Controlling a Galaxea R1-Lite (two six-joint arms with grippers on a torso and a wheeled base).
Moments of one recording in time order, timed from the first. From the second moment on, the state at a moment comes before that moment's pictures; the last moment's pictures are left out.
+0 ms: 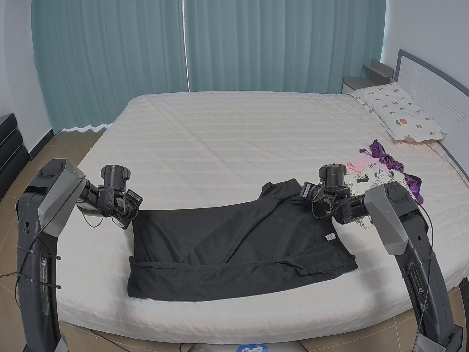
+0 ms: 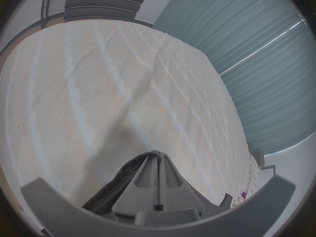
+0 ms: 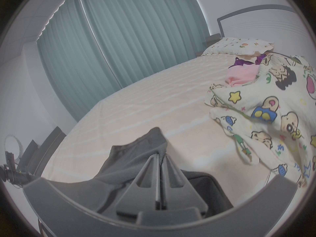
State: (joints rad) left arm 0.01 2.53 -1.56 -0.20 0.03 -1.05; right arm 0.21 2.83 -2.00 -0.45 -0.07 0.44
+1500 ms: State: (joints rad) left arm 0.03 2.40 -1.42 -0.38 0.04 -1.05; right arm 0.19 2.86 -2.00 -0.72 -0.11 0.46
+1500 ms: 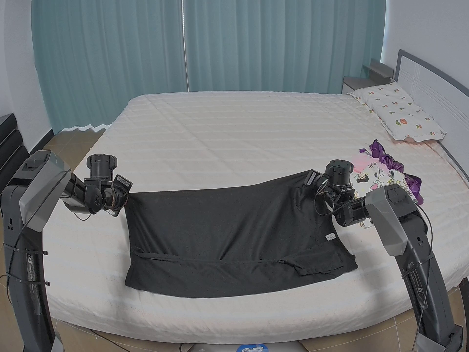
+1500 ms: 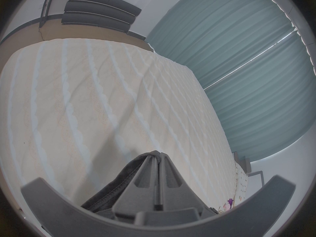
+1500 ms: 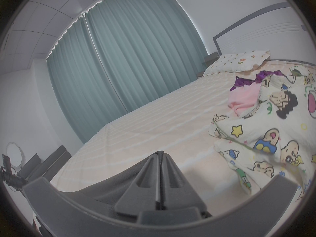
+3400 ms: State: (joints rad) left arm 0.04 2.28 -1.15 -0.39 0.02 -0.99; right arm 0.17 2.53 -1.11 -1.12 -0.04 0.45
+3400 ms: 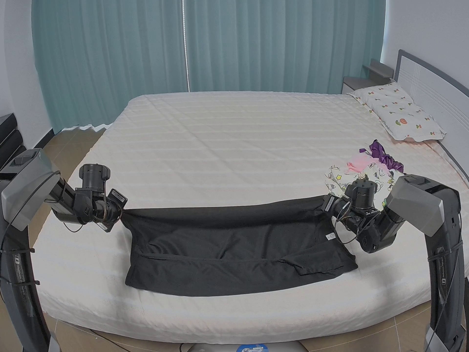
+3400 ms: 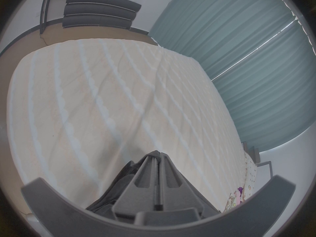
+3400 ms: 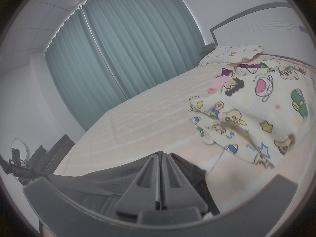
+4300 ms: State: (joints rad) left arm 0.00 2.28 -0.92 -0.39 0.03 -0.90; right arm 0.20 2.49 -0.76 -1.21 -0.01 0.43
